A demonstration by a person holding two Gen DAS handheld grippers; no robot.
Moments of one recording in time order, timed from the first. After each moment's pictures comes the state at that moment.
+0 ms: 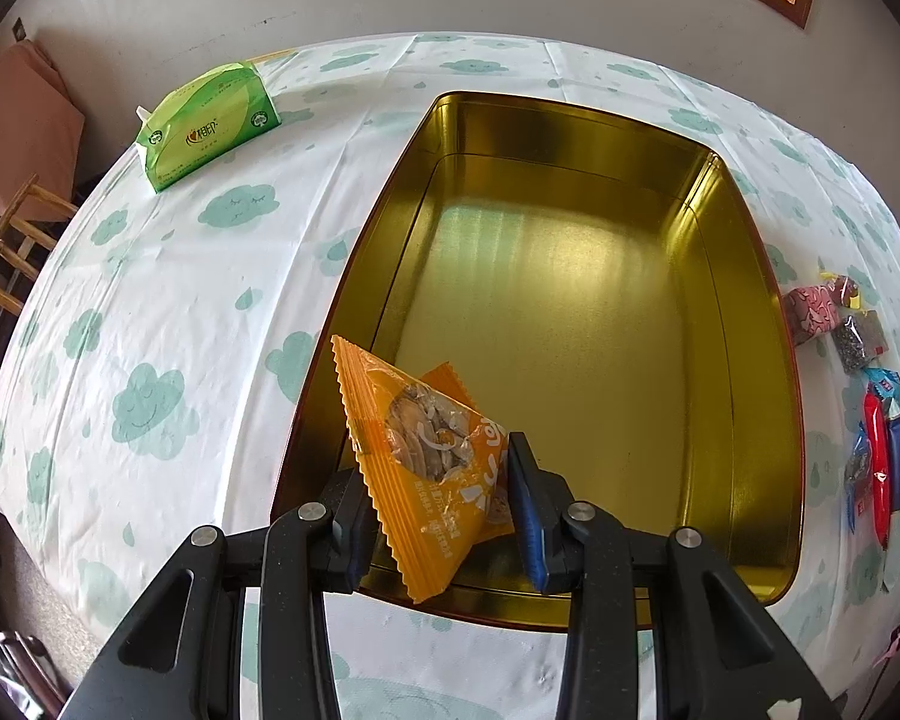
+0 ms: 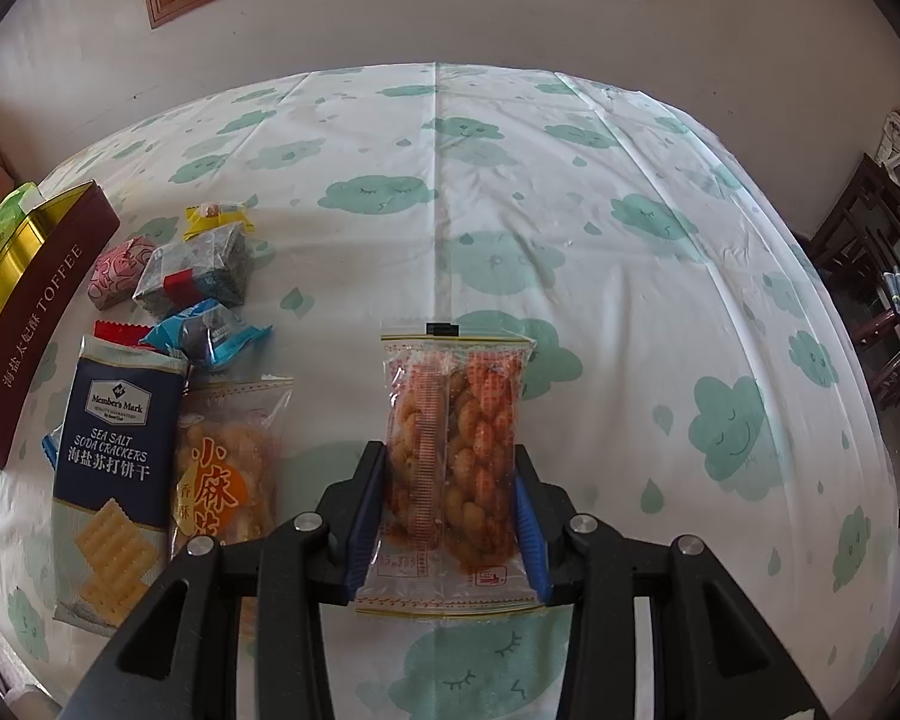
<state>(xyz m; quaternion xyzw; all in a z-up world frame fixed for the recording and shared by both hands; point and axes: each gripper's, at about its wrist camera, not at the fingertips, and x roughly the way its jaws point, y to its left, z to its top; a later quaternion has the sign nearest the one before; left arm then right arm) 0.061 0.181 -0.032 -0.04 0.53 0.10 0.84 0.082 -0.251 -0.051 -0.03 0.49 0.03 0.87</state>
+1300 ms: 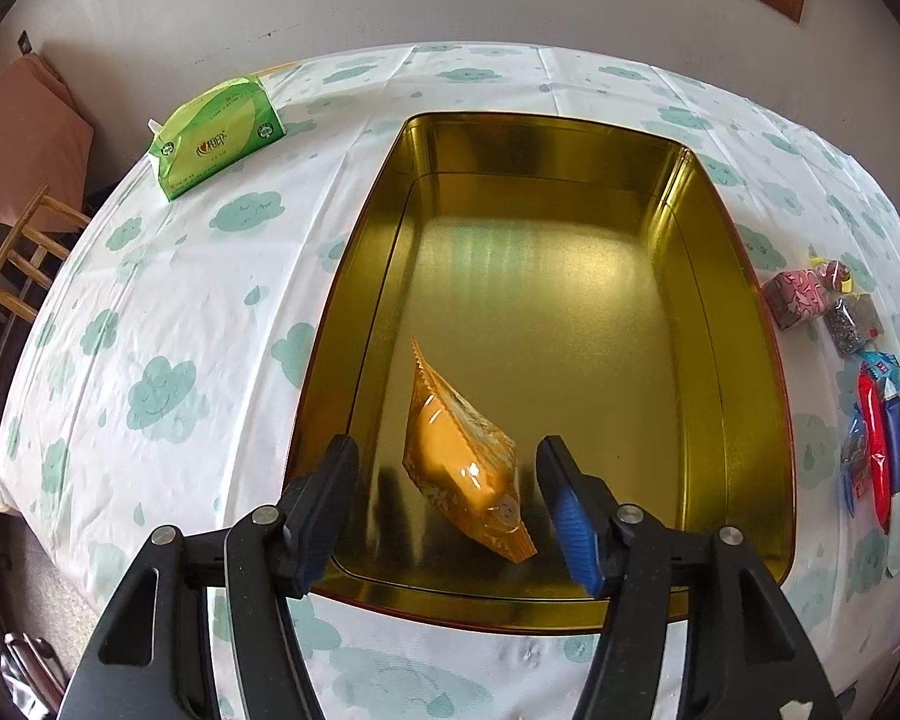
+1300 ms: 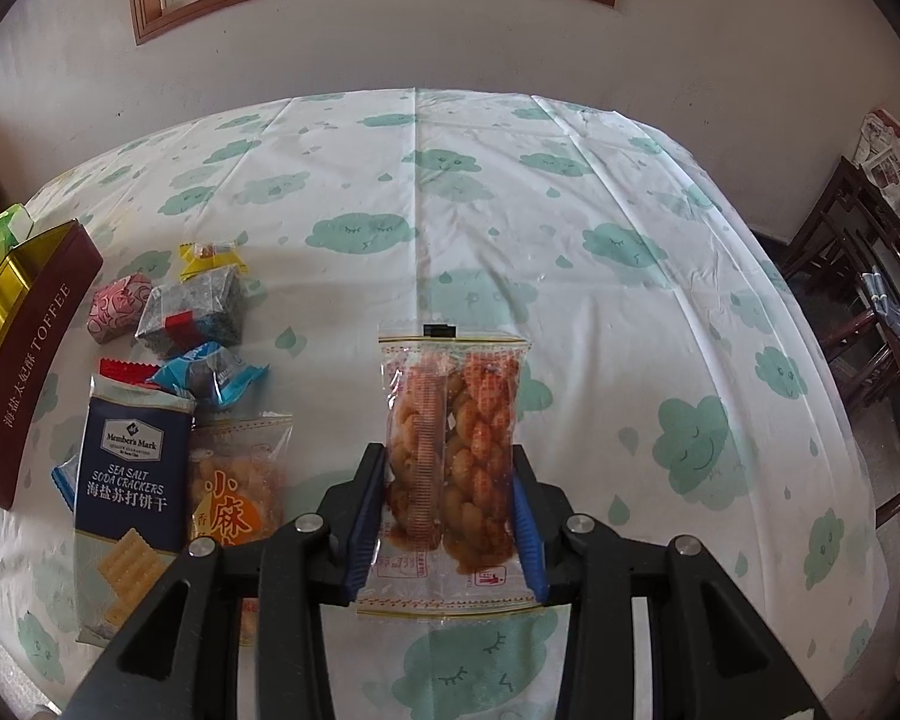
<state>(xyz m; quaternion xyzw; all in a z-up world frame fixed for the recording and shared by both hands) 0.048 0.167 -0.024 -0.03 0.52 0.11 0.85 0.083 -0.247 -0.025 -0.04 0.47 0.00 0.88</state>
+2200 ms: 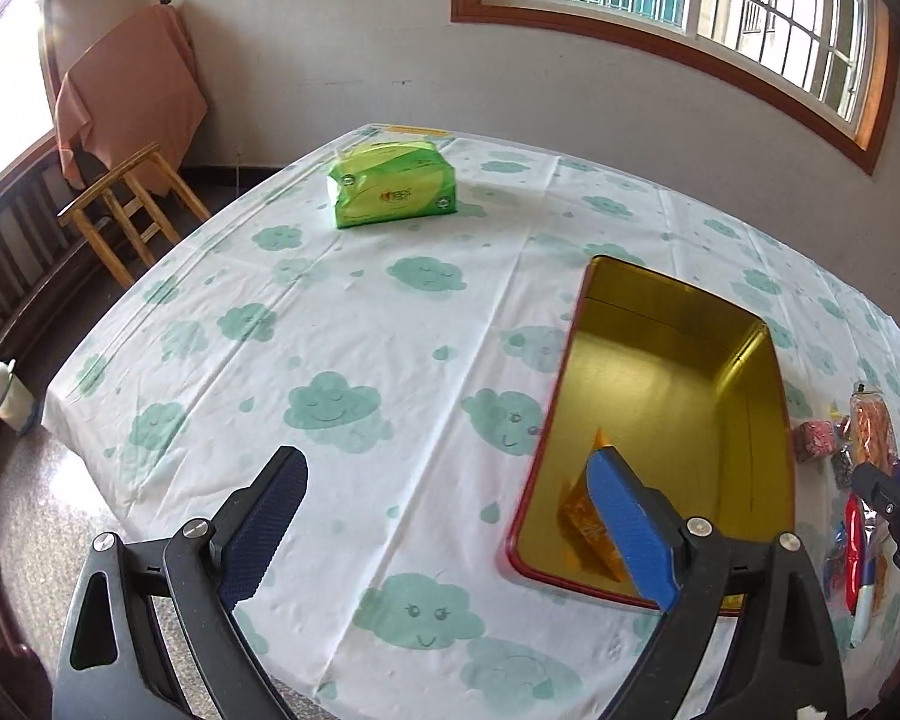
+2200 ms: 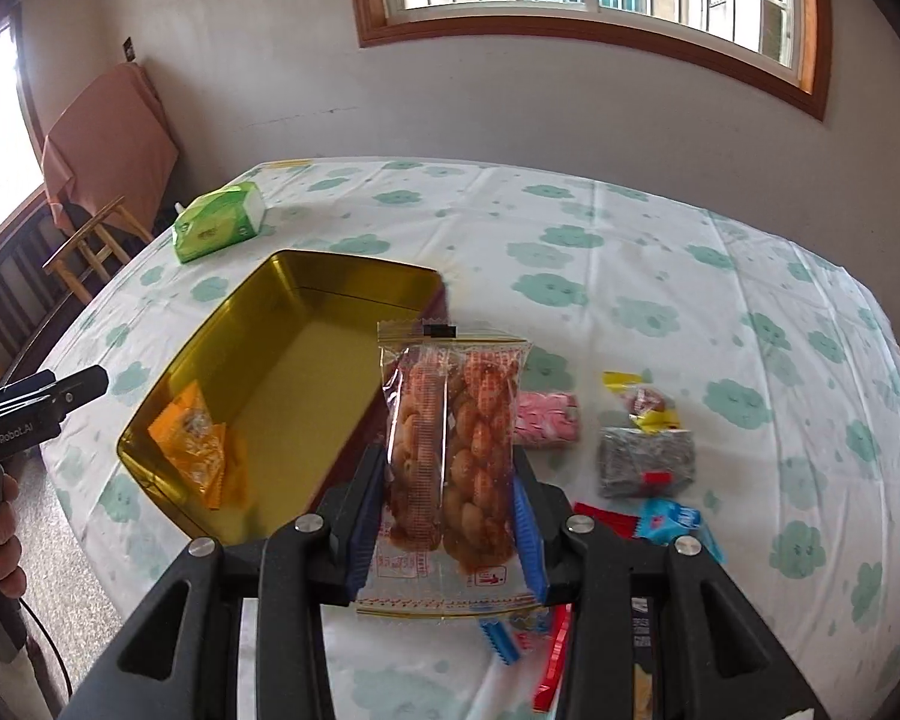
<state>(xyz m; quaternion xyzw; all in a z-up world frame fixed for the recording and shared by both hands) -0.011 0.241 0.032 -0.11 0.42 0.22 0.87 0.073 -0.024 0.035 -0.07 0.42 0.24 0.87</state>
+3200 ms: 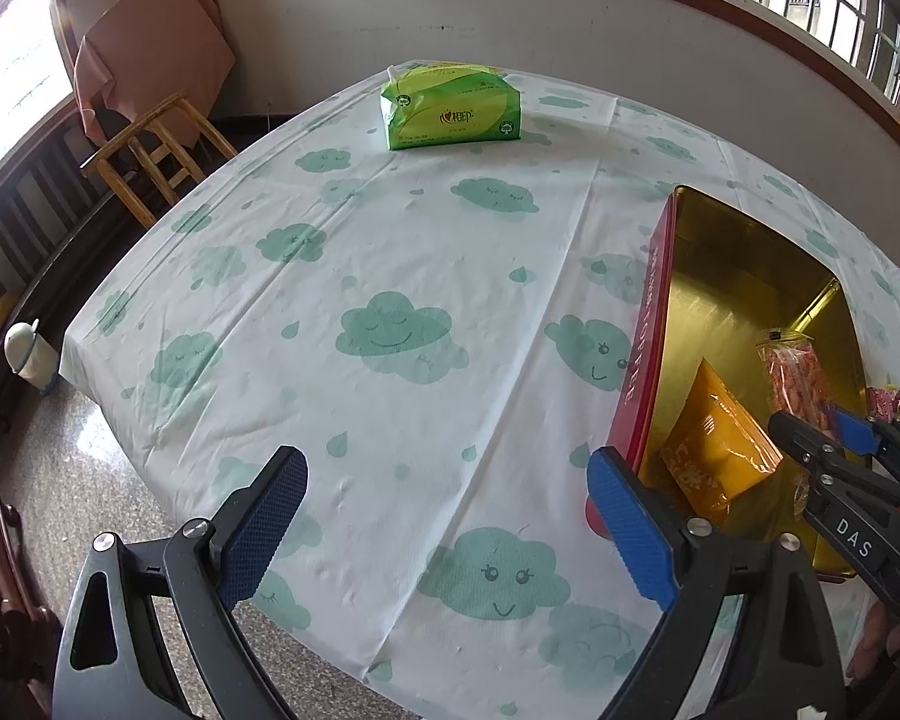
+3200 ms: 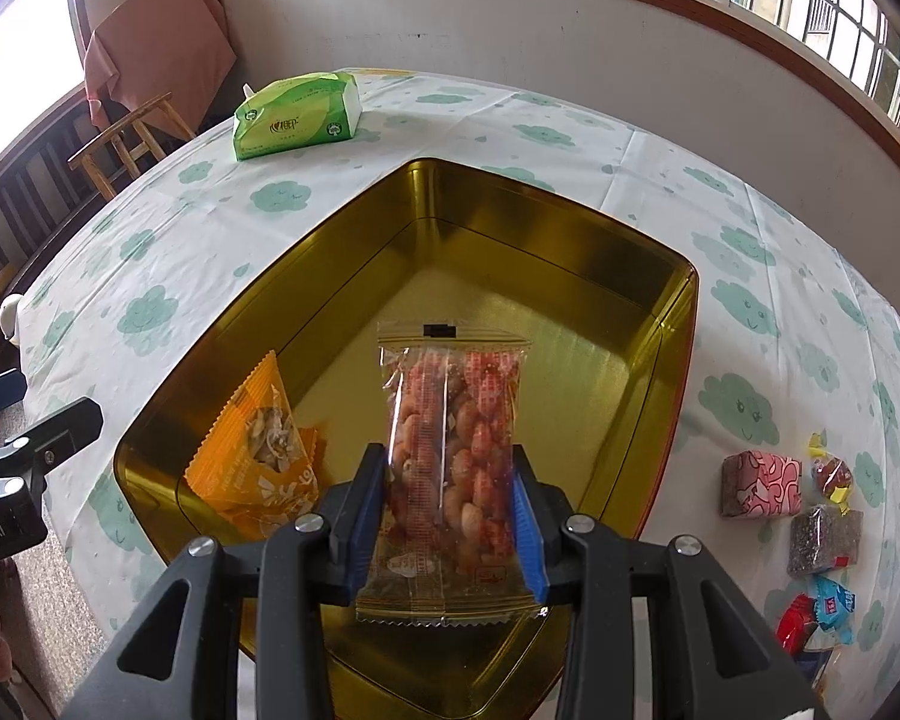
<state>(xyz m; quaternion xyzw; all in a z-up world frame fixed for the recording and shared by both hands) -0.022 0.266 -0.002 -0.12 0.48 0.25 0.84 0.088 0.096 -0.023 -0.15 0.47 0.27 0.83</state>
